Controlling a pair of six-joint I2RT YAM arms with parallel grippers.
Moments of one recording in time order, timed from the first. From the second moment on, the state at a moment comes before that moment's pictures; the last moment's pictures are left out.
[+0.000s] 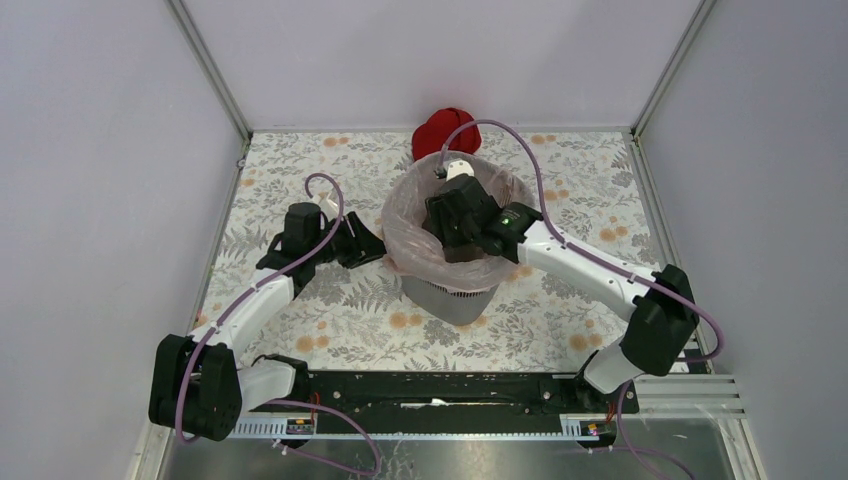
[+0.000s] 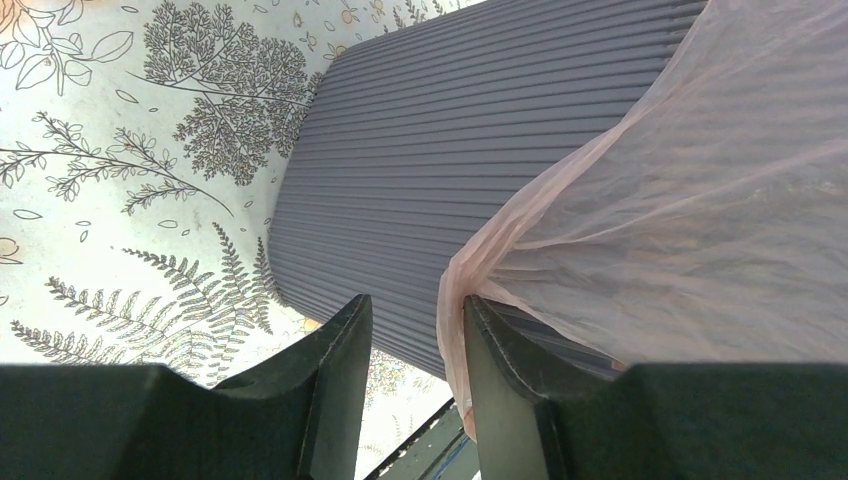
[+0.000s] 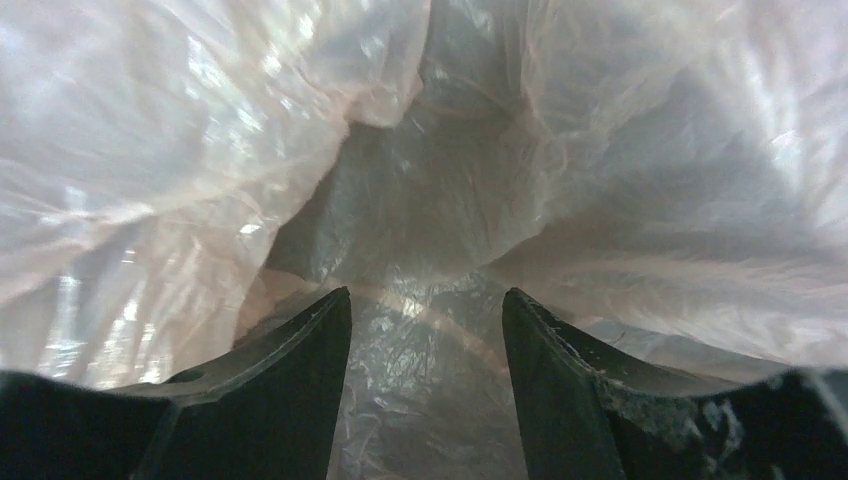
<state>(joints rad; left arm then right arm) -0.24 1.15 0.65 -0.08 0.59 -0.78 0.84 1.55 1.34 -0.55 0.25 0.40</state>
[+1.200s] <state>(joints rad) -0.25 1.13 0.64 -0.10 0.54 -0.76 0.84 1.60 1.39 -0.51 0.28 0.43</state>
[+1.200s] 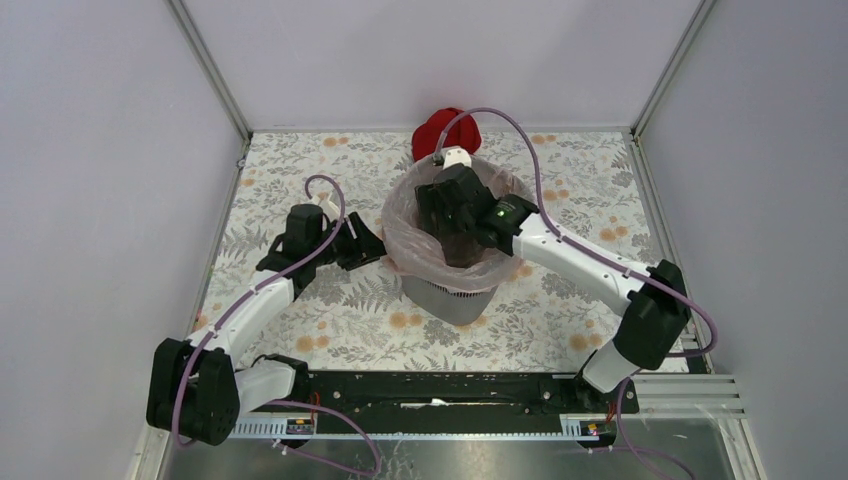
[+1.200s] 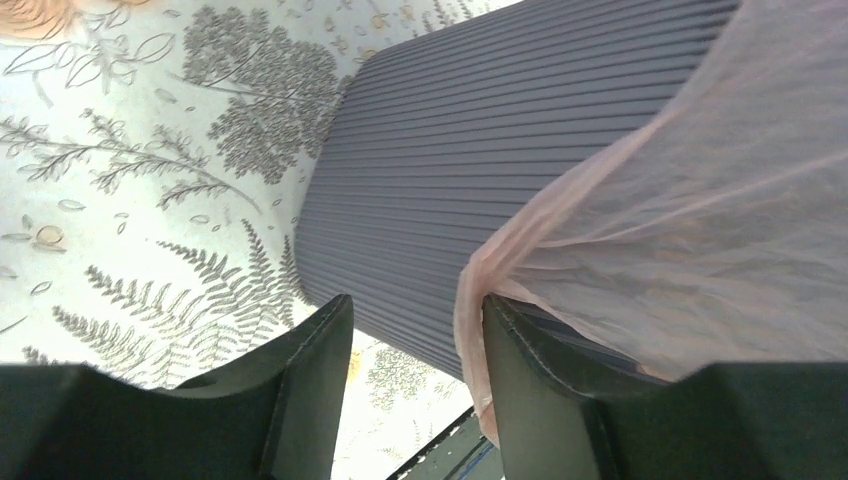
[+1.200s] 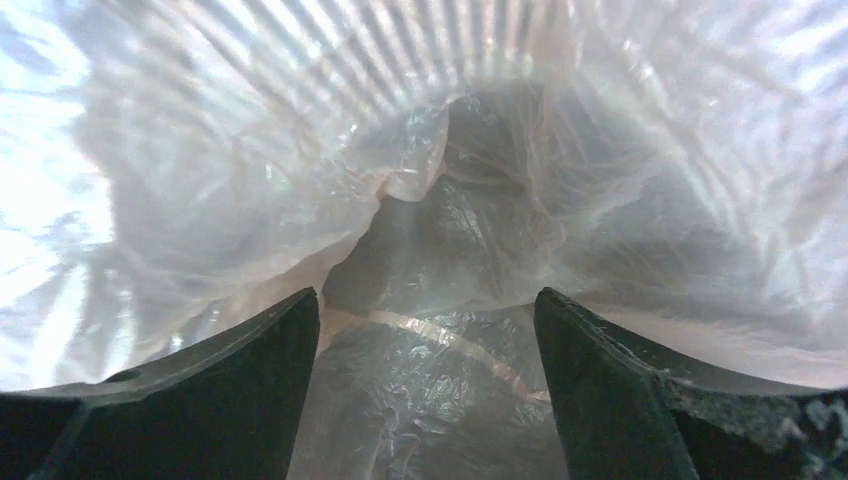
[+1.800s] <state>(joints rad) -0.19 0.84 1.09 -0.50 0.16 -0.63 0.84 1.03 1.52 -0.57 0.40 0.23</state>
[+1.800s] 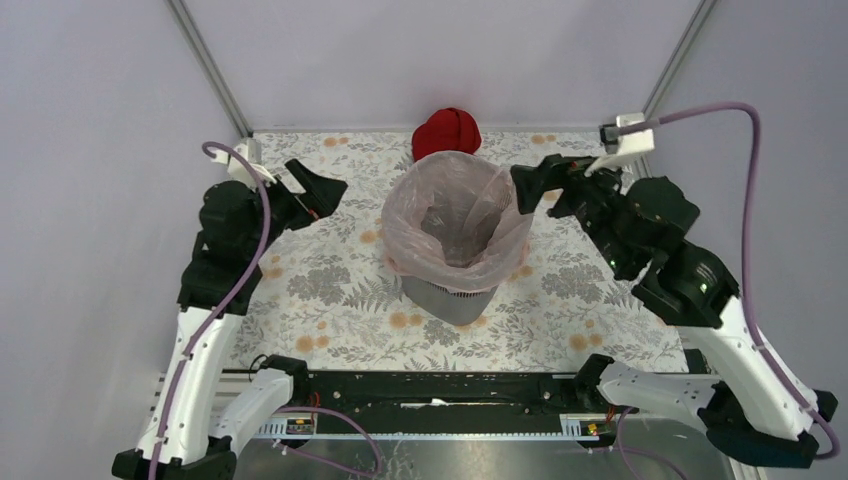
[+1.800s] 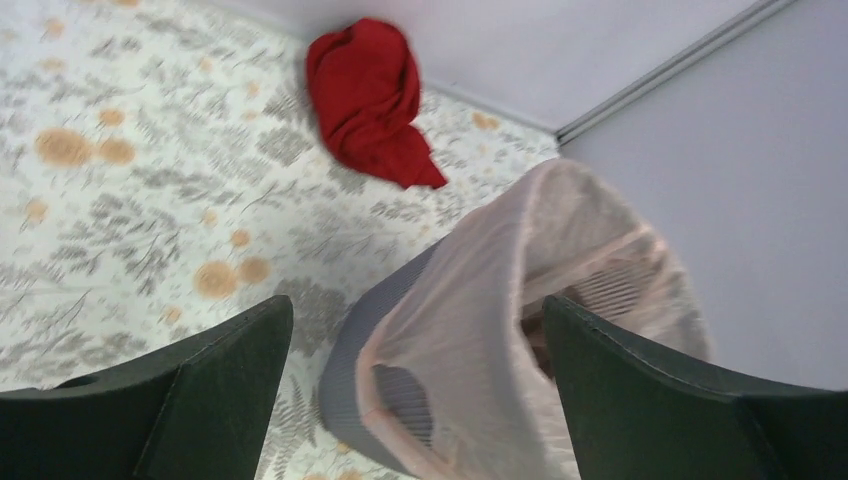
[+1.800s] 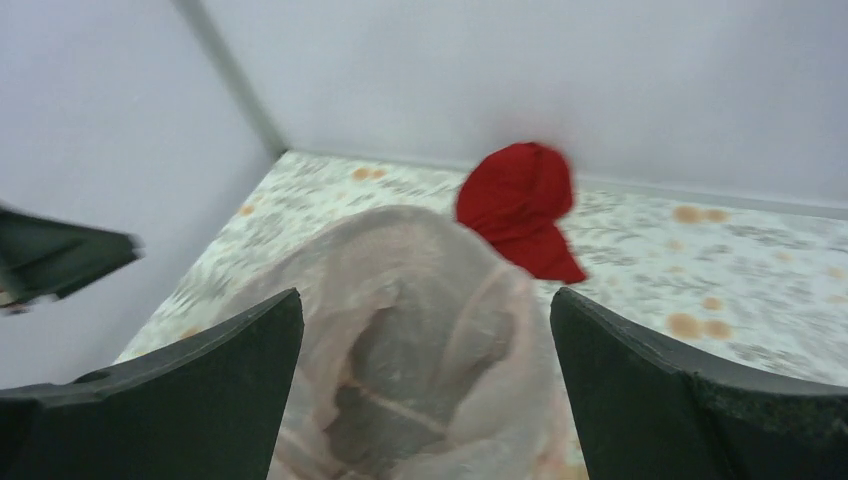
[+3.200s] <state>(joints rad) -0.20 0.71 1.29 -0.45 0.52 -0.60 0.76 1.66 1.37 -0.20 -0.43 0.60</state>
